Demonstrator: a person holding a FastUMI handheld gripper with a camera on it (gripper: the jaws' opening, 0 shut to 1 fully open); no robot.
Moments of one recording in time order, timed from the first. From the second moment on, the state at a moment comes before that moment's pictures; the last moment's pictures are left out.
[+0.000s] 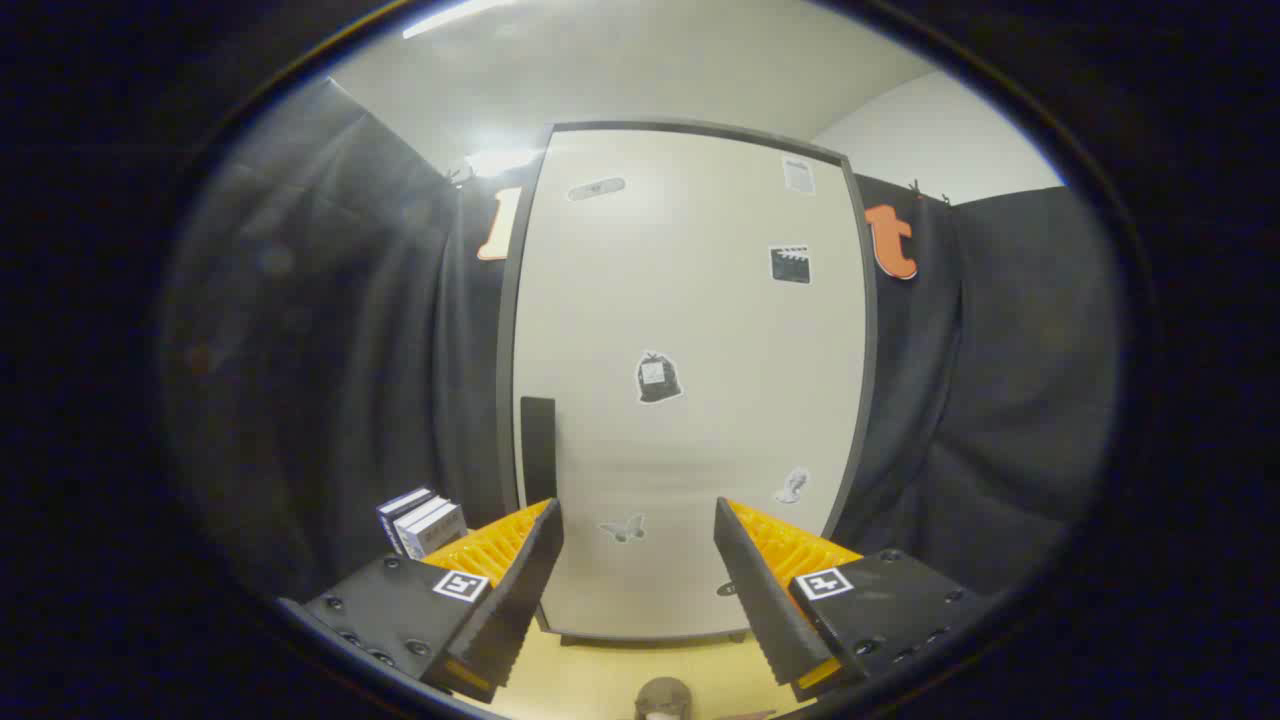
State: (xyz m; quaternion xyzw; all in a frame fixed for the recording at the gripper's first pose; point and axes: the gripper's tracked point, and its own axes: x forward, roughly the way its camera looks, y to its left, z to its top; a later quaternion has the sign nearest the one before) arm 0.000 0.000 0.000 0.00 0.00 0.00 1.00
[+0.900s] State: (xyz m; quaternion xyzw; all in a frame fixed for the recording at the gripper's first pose) arm 0.009 -0.008 0.000 0.01 0.00 -0.01 1.00
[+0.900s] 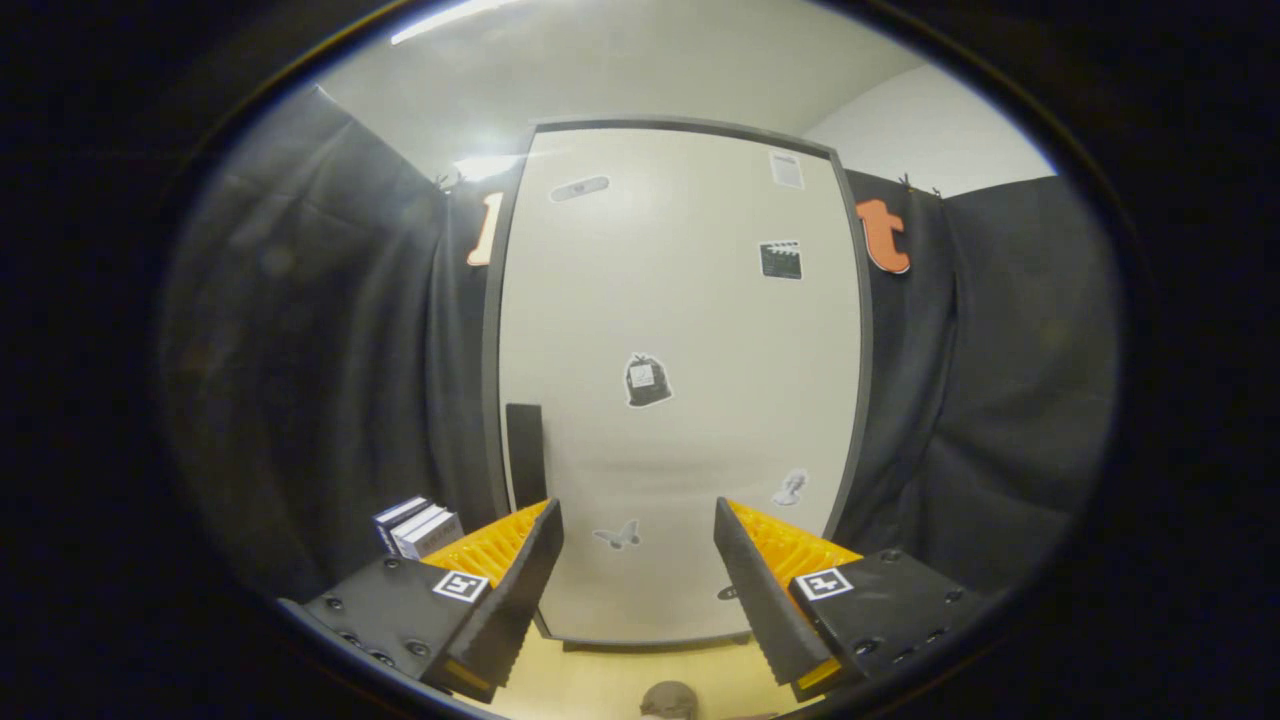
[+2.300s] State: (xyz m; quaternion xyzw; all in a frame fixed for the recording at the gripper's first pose) arm 0.054 0.052 -0.003 0.03 -0.01 0.00 1.00
